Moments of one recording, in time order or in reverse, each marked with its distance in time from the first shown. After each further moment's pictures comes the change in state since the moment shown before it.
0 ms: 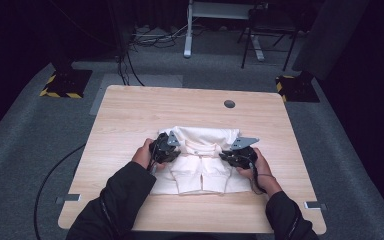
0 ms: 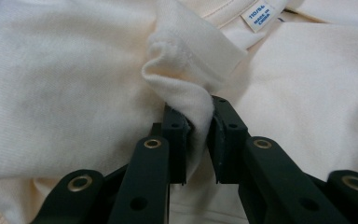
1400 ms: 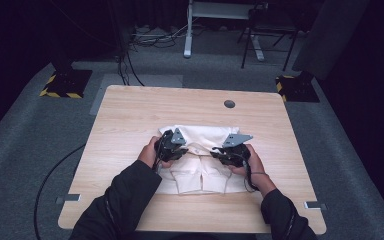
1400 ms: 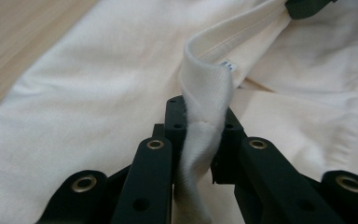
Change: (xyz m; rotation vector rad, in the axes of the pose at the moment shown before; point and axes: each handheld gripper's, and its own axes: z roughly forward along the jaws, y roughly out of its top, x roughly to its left) left arm -0.013 0.023 -0.021 -0.124 -0.039 0.001; right arm 0.023 0.036 -0.009 -0.063 0.031 -0.031
